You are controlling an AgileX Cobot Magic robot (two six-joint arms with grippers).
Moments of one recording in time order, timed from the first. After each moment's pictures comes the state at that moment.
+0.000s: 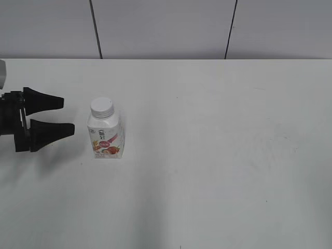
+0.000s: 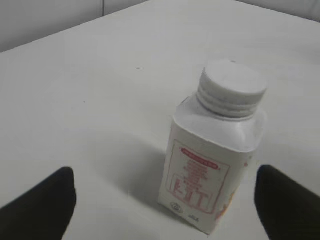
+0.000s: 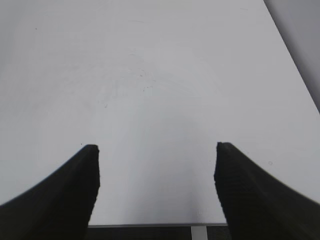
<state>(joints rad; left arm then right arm) 0.26 1.98 -0.75 1.55 -1.17 -0.58 -0.05 -0.01 -0.51 0.09 1.10 -0.17</state>
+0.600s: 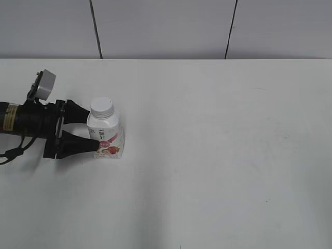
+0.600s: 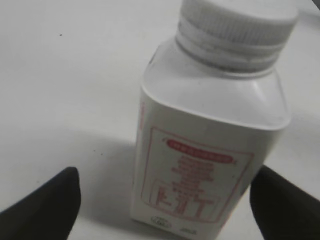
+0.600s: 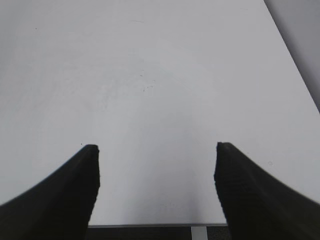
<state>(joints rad) 0.14 2.23 -1.06 1.80 -1.20 -0.69 -0.05 -0.01 -0.51 0.09 1.10 -0.17</state>
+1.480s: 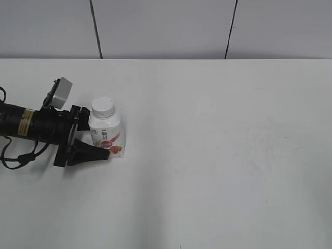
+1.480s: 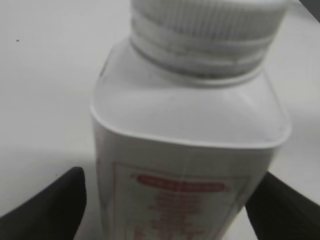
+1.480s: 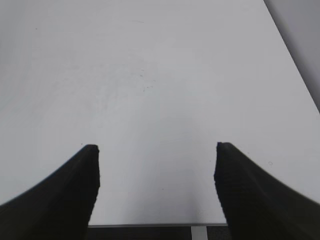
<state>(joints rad) 0.06 2.29 -1.11 1.82 -1.21 -0.67 -0.05 -0.01 -0.51 0.09 1.10 -0.17</state>
